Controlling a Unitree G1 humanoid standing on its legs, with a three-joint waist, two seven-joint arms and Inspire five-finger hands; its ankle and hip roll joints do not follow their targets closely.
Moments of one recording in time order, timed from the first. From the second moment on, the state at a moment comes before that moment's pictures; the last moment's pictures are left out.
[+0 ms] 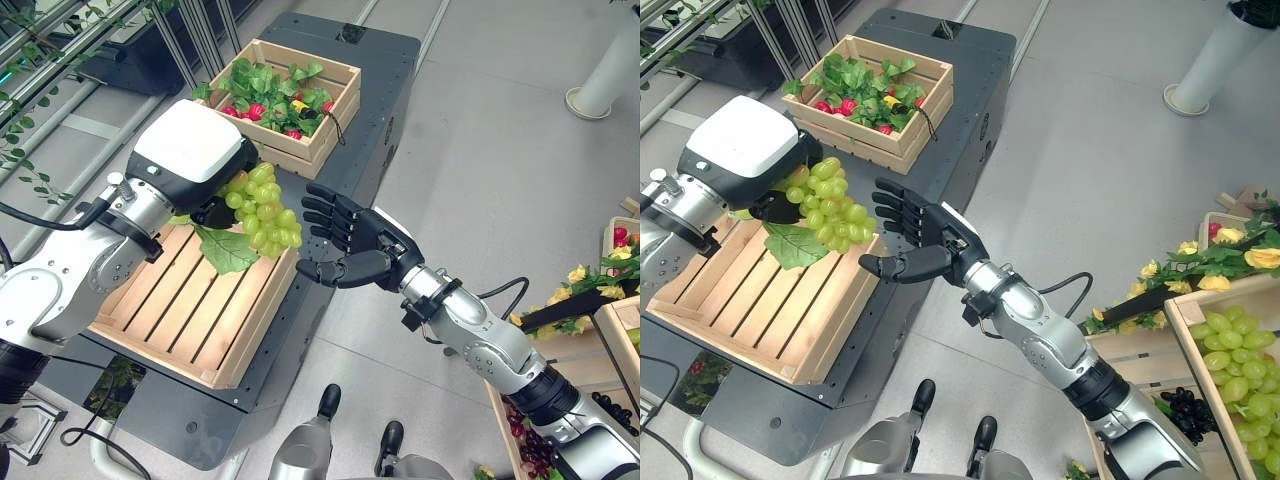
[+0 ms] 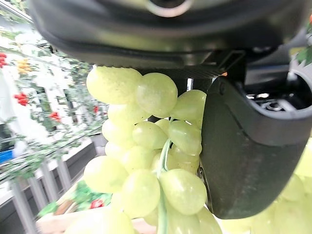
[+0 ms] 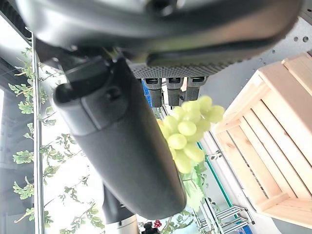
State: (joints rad) left arm -0.52 1.27 -0.30 -0.16 0.53 -0.08 0.04; right arm -0.47 -0.53 0.56 -0.16 0.84 0.08 -0.01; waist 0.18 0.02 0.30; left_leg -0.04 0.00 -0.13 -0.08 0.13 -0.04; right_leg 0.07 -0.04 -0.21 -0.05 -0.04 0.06
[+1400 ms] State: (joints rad) left arm -0.58 1.16 -0.41 -0.29 0.45 -0.12 -0.03; right arm -0.42 -0.50 0.60 -0.16 0.86 0.11 -0.13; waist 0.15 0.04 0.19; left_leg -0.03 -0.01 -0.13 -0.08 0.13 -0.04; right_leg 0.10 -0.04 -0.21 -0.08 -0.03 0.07
